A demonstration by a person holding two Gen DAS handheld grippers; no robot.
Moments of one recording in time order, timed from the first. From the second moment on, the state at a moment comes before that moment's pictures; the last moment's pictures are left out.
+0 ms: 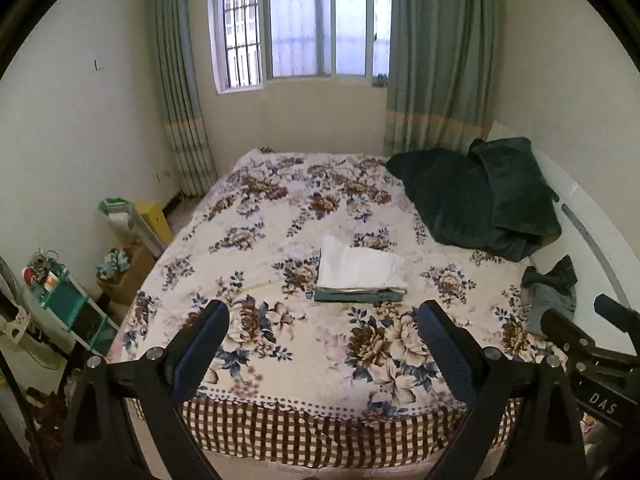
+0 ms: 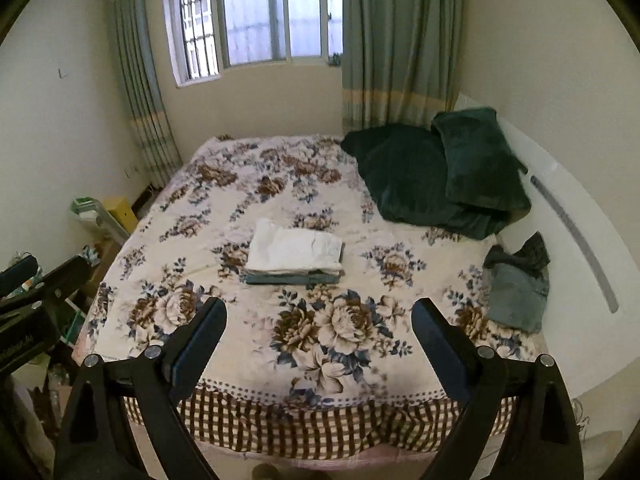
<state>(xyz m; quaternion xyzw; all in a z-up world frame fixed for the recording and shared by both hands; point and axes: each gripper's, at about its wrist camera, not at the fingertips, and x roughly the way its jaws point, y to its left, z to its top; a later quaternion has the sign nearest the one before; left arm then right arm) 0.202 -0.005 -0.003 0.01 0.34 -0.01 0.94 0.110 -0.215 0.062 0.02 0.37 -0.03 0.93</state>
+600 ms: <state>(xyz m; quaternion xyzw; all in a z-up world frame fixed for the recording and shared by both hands) 0.162 0.005 0.015 -0.01 0.33 -0.01 0.94 0.052 -0.195 0.124 0.01 0.34 -0.01 0.94</state>
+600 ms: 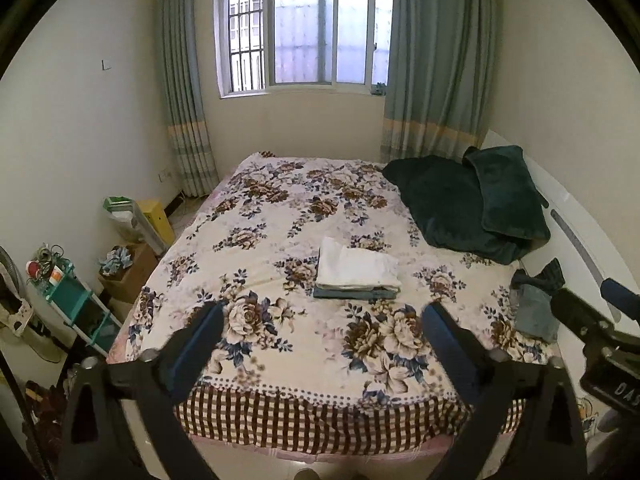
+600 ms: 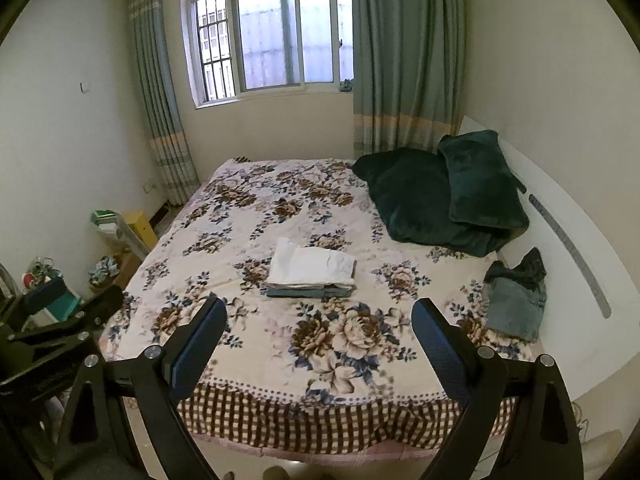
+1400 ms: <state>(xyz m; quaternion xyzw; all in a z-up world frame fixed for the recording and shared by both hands) 0.235 -0.006 -0.032 0.01 0.37 0.00 0.93 0.187 -0.198 0.063 0.00 0.38 -0.05 0.92</state>
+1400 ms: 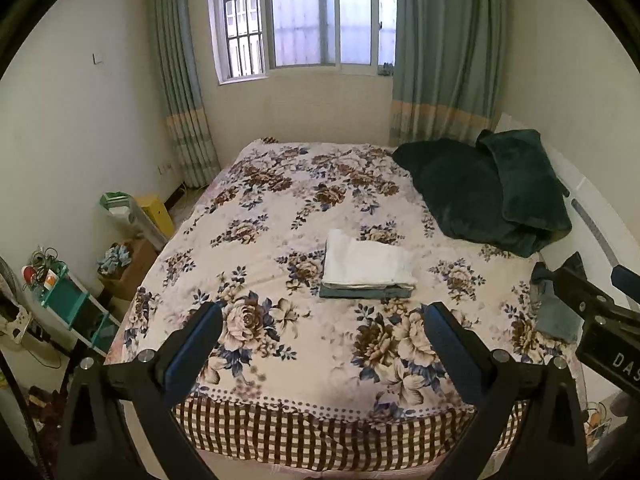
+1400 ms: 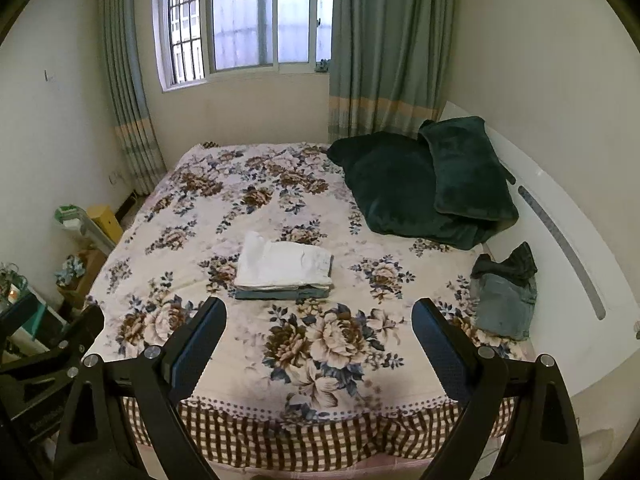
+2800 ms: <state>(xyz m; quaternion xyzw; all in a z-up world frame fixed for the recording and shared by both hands) 0.251 -0.007 -0.032 0.01 0.36 0.01 0.93 0.195 -0.190 0.042 0.01 0.39 -0.05 0.92</state>
